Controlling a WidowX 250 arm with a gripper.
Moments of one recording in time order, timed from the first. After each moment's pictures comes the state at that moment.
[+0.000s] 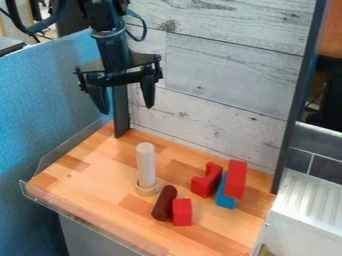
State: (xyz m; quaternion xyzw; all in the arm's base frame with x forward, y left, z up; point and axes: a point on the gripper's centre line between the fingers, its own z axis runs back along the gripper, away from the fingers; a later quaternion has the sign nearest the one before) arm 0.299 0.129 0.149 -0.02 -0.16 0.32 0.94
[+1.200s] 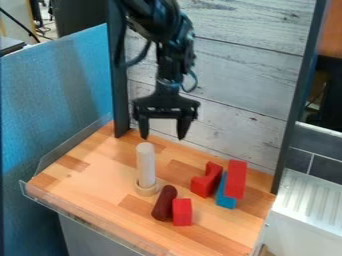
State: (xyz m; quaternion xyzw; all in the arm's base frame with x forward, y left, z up) arm 0.375 0.114 0.060 0.08 -0.12 0.32 0.94
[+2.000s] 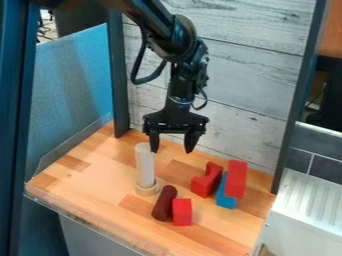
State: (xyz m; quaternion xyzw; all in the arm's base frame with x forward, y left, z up) arm 0.382 0.111 0.035 0.09 -0.11 0.33 0.93
